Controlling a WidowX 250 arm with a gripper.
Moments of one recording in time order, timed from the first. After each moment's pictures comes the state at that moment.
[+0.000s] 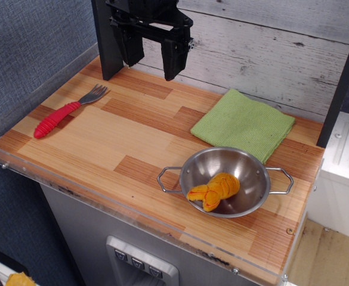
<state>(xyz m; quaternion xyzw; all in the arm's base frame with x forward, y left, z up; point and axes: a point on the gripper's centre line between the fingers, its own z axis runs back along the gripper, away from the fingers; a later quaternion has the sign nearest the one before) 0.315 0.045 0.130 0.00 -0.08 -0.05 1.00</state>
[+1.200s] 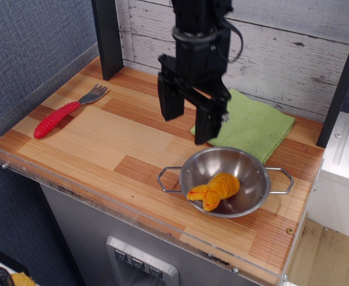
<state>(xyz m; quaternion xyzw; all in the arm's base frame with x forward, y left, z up) 0.291 -0.021 0.078 -0.01 0.00 -0.21 0.98</state>
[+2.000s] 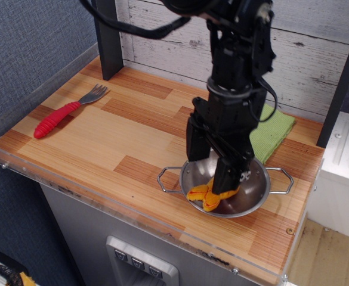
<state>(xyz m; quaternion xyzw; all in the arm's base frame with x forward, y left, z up) 0.270 -0.059 0.046 0.01 0.03 -0.31 0.95</state>
